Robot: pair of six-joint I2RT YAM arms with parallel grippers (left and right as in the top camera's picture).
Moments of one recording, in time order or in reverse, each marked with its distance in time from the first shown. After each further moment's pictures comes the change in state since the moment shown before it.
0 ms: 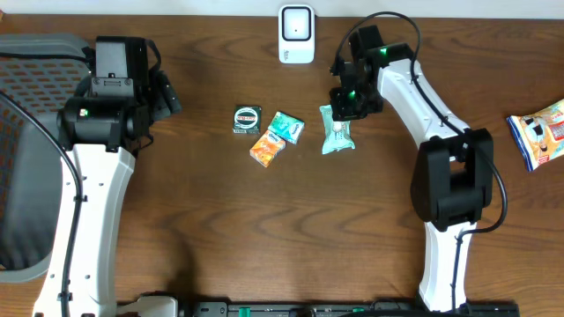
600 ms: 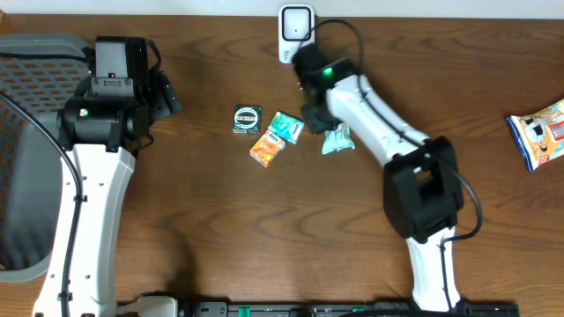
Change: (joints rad) left arm 0.000 0.000 0.000 0.000 0.000 0.000; right arm 0.256 0.000 -0.002 0.011 0.547 0.058
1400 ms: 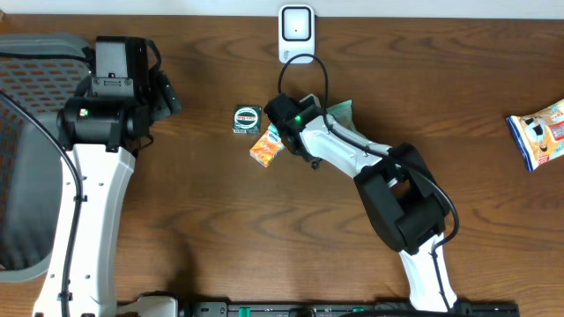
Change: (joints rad) left arm 0.000 0.000 0.000 0.000 0.000 0.000; right arm 0.121 -0.008 -0.315 0.253 0.405 0.111
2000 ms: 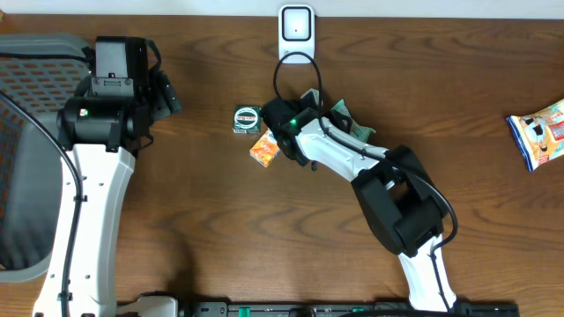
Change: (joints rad) left arm 0.000 0.000 0.000 0.000 0.000 0.000; right arm 0.028 -0.005 0.010 -0.017 0.257 -0.028
